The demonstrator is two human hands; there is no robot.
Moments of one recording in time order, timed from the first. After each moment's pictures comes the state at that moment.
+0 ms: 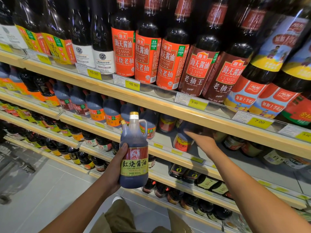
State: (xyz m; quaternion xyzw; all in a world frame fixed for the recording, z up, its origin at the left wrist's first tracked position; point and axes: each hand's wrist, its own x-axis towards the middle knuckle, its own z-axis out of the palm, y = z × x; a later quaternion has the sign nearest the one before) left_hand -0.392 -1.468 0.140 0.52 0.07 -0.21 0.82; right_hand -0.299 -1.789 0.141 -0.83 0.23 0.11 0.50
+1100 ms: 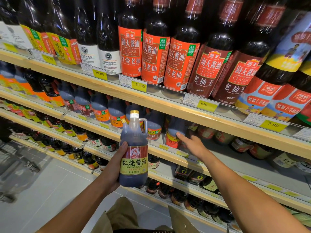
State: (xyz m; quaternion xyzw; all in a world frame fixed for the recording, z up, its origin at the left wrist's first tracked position) left_hand -0.378 -1.448 0.137 0.52 0.10 -0.19 0.83; right_hand -0.283 -1.739 0.115 -0.84 0.18 0.12 0.49
